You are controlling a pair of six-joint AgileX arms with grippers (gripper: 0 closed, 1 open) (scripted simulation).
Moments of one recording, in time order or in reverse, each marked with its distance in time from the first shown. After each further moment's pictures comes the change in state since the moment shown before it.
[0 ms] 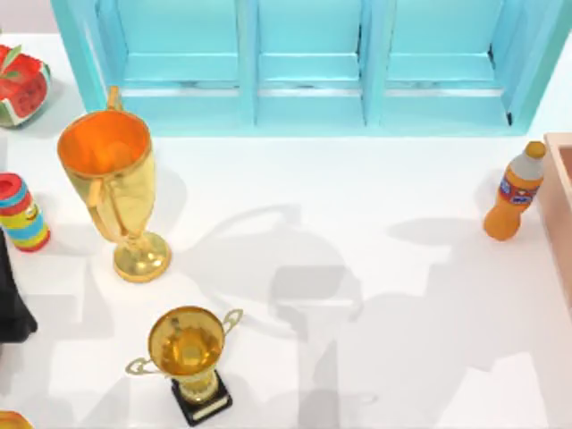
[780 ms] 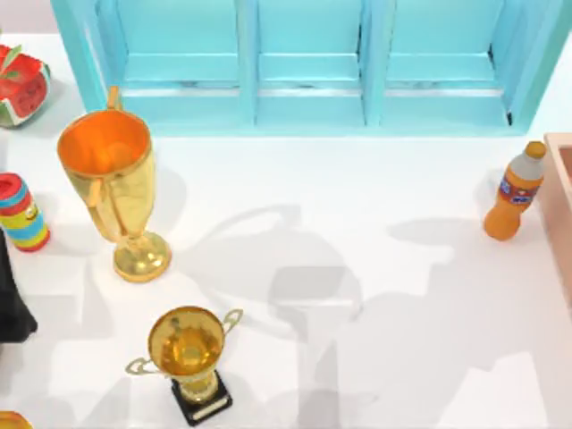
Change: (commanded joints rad) left arm 0.000 0.000 0.000 0.000 0.000 0.000; right arm 0.000 0.000 0.000 0.000 0.000 0.000
